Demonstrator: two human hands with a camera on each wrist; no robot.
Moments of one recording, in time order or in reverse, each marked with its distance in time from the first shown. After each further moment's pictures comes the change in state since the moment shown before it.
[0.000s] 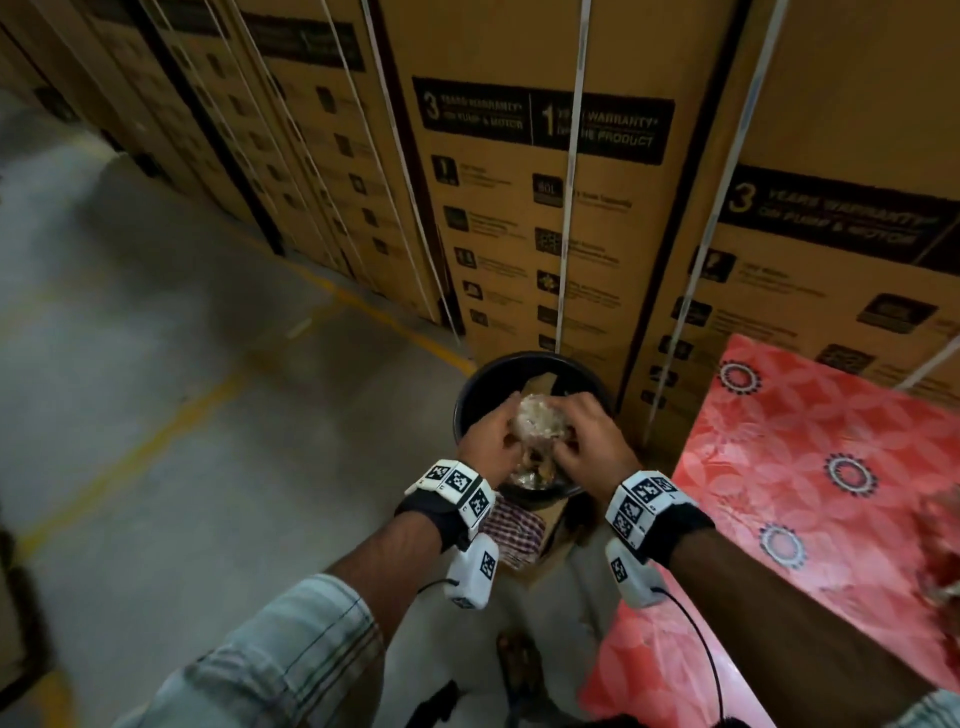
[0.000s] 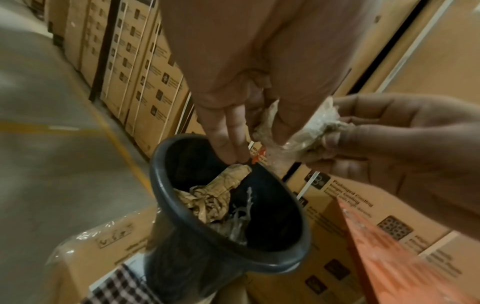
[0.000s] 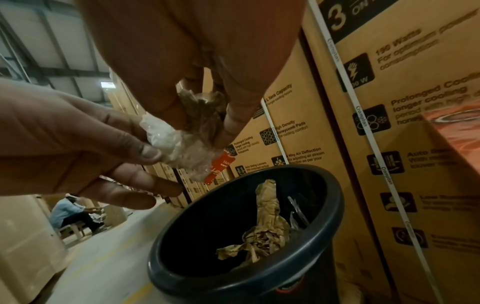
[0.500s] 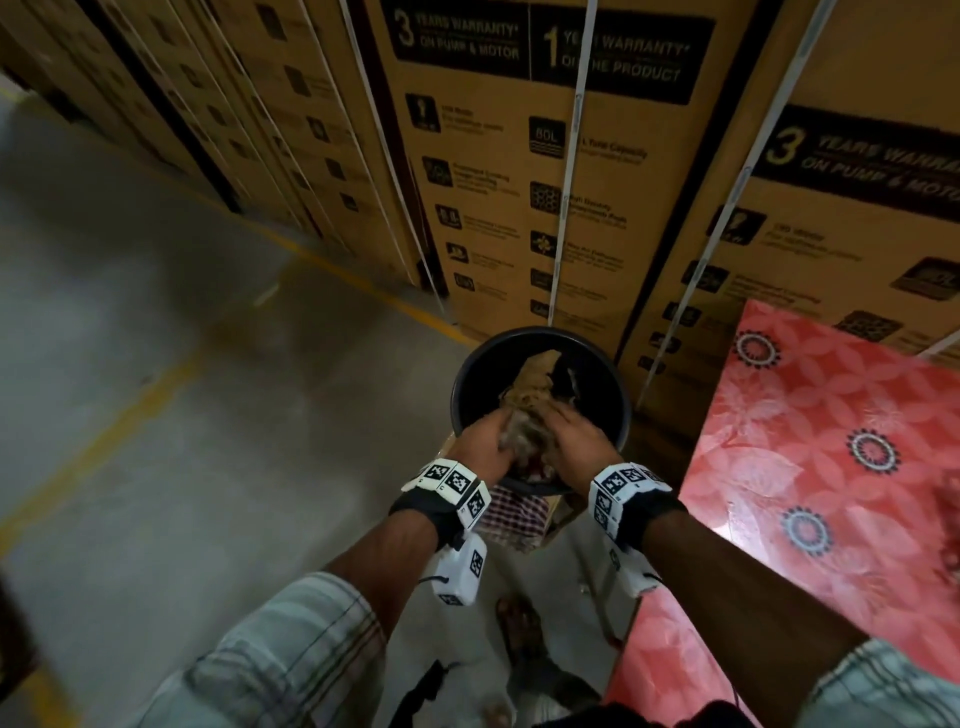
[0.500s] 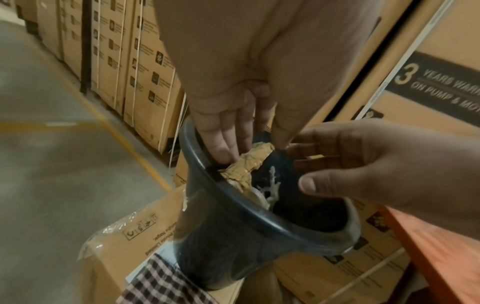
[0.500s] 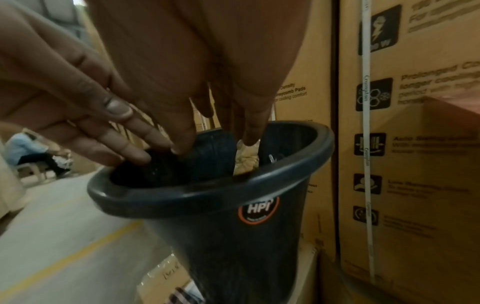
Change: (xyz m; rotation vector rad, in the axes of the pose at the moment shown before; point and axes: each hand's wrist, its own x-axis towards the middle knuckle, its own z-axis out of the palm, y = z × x) left_hand 0.027 -0.053 0.007 0.026 -0.178 -0.129; right_hand 0.030 0.026 0.057 -0.220 -0.308 0.211
